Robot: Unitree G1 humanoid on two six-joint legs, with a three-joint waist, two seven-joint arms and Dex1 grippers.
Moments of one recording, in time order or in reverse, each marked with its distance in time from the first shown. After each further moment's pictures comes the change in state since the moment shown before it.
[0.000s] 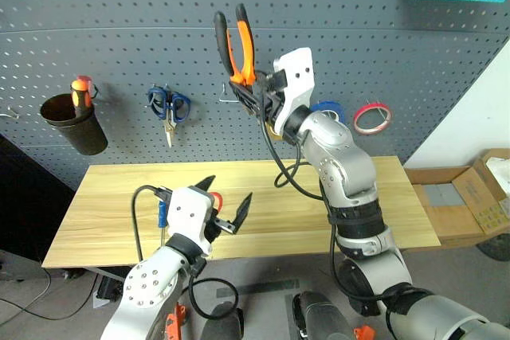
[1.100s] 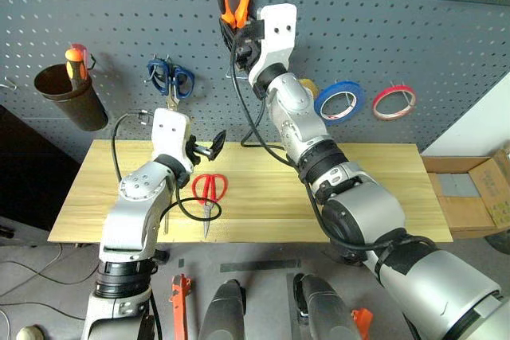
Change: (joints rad) left arm -0.555 0.094 0.161 0.468 -0.046 0.132 -0.064; right arm -0.457 0.045 -0.089 0.939 0.038 -0.749 -0.188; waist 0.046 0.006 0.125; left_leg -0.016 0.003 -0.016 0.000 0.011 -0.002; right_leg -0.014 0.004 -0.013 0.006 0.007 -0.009
